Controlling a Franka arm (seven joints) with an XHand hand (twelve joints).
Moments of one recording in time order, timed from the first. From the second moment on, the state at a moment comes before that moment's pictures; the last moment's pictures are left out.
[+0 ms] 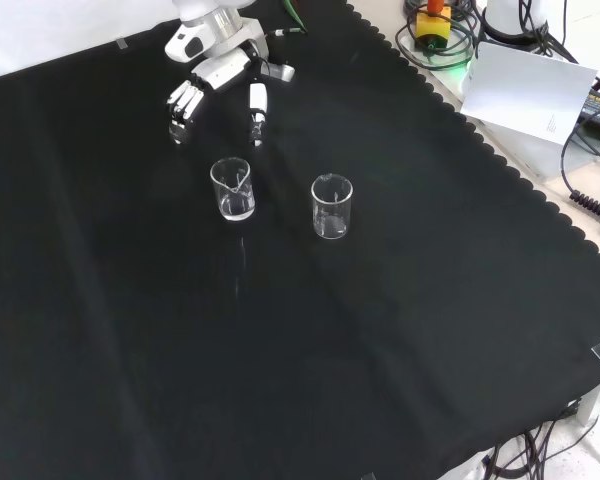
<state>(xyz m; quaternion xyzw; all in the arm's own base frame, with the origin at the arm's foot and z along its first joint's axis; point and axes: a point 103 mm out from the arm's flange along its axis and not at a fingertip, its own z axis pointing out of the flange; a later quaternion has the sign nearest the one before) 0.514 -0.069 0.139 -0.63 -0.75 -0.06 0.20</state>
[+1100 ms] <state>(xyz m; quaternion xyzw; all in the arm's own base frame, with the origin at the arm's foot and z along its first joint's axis) 0.517 -0.061 0.084 -0.58 -0.75 -0.18 0.27</state>
